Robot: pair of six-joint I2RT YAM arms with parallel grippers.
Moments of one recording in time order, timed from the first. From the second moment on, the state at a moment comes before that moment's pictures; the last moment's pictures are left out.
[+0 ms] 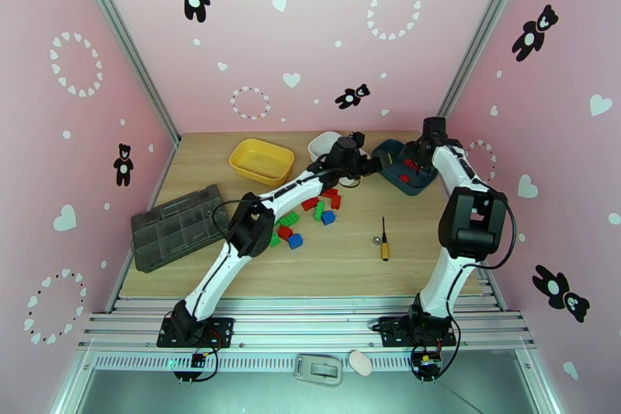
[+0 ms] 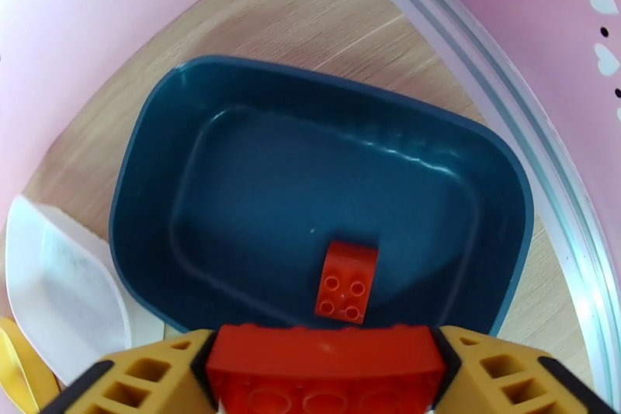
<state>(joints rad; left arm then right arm) -0.80 2.51 2.23 -0.07 0.38 -0.97 -0.15 1.94 1.66 -0.67 0.05 0.39</state>
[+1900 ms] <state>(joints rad) -0.69 1.49 0.78 -0.02 -0.04 -0.78 0.49 1.95 1.31 -0.51 0.08 0.48</state>
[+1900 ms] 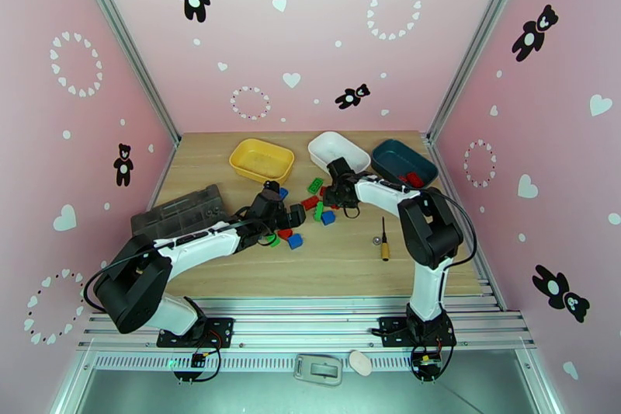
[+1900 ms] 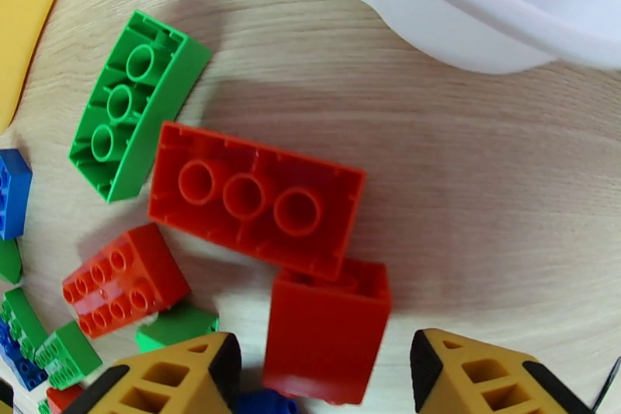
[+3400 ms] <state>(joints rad) -0.80 2.36 1.90 0.10 0.42 -0.95 -0.06 1.61 1.22 -0.56 0.10 0.43</state>
